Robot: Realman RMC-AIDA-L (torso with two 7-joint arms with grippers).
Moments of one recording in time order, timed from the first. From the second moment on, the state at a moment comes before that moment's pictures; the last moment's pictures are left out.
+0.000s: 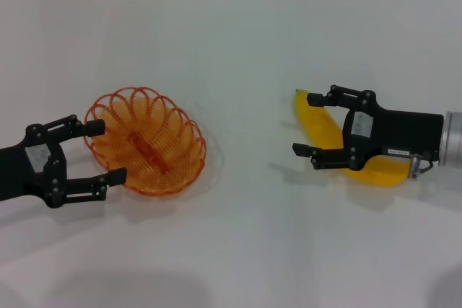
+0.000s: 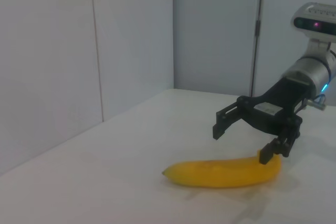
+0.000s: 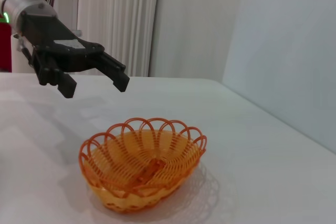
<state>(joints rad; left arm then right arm) -0.38 -2.02 0.64 0.67 1.98 1.69 -1.05 0.49 2.04 -0.82 -0.46 -1.84 -1.41 0.82</state>
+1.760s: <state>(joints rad) -0.80 -1.76 0.66 0.82 2.46 1.62 -2.12 0.54 2.04 -0.83 -0.44 -1.84 -1.40 0.83</state>
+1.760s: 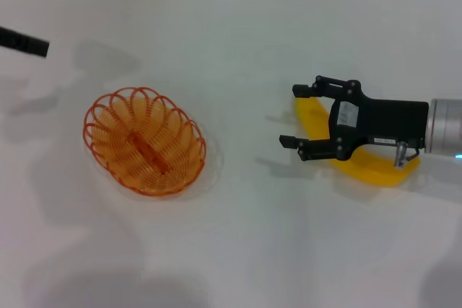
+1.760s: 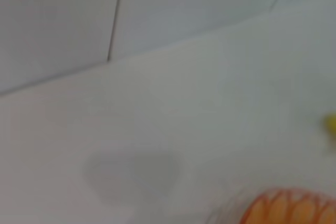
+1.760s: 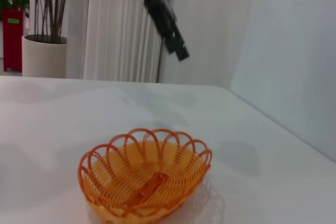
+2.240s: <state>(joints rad) -0.86 -1.86 0.88 0.81 2.57 1.47 -1.99 0.57 2.04 -0.83 -0.42 -1.84 -1.40 0.83</state>
